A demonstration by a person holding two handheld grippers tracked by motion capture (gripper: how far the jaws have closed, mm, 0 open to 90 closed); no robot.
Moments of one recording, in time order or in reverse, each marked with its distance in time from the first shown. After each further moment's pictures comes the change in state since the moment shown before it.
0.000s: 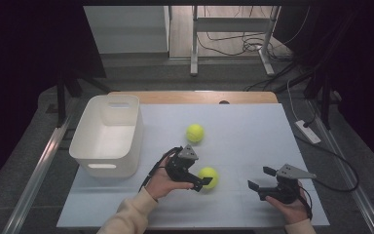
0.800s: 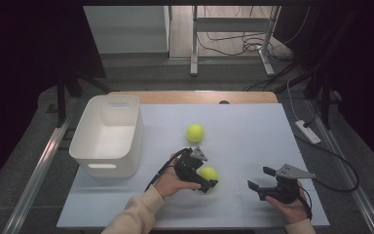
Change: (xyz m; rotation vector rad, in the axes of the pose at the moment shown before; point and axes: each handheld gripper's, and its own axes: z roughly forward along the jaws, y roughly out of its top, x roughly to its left) left arm -0.001 0.005 0.031 0.094 -0.011 -0.002; right arm 0.000 0.000 0.001 0.009 -0.004 0.001
